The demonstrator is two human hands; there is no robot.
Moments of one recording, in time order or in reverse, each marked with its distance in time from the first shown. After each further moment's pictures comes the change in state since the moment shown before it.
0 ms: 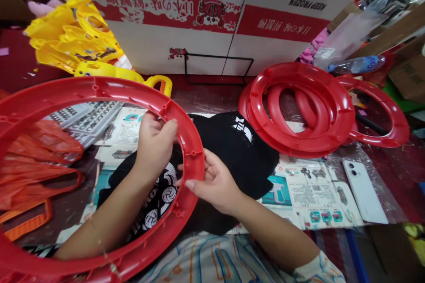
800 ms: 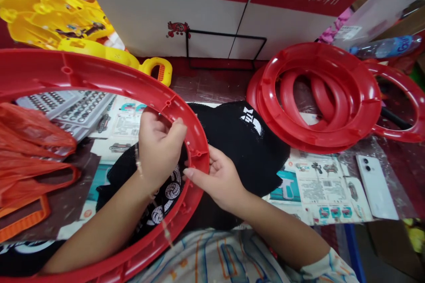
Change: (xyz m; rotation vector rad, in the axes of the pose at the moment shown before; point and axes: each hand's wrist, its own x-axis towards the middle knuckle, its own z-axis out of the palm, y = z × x) left_hand -0.007 -0.009 -0.007 0.203 0.087 0.041; right_hand 0.011 0.009 0.008 -0.052 0.140 0.004
